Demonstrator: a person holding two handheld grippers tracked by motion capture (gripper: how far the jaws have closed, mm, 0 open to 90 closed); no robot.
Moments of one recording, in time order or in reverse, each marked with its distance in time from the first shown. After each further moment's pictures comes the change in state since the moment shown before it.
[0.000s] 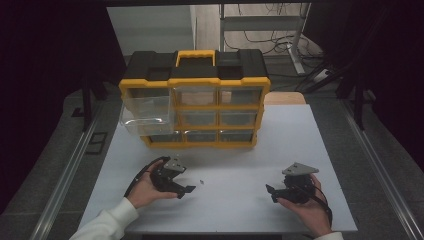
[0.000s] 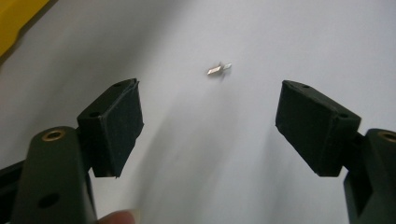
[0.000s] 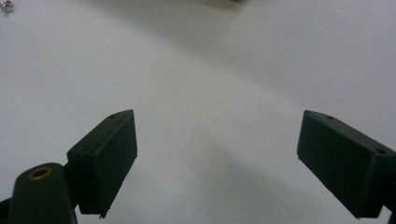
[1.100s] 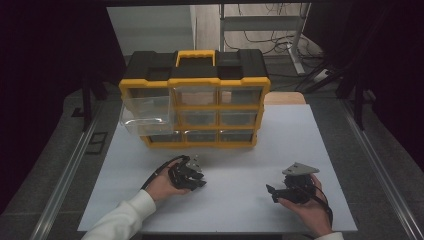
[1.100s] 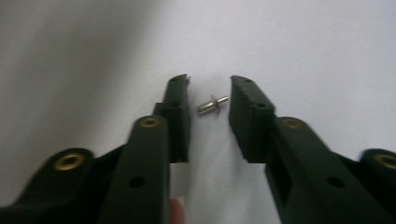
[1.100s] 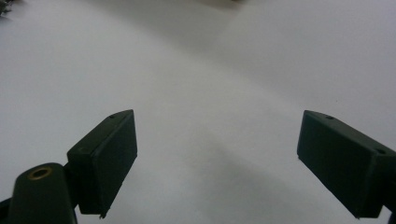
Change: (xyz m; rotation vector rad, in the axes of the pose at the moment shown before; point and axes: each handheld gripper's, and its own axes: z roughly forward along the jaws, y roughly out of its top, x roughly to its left) left arm 0.001 0.024 0.040 0.119 -0.038 0.136; right arm -0.001 0.000 0.000 0.001 0.001 -0.002
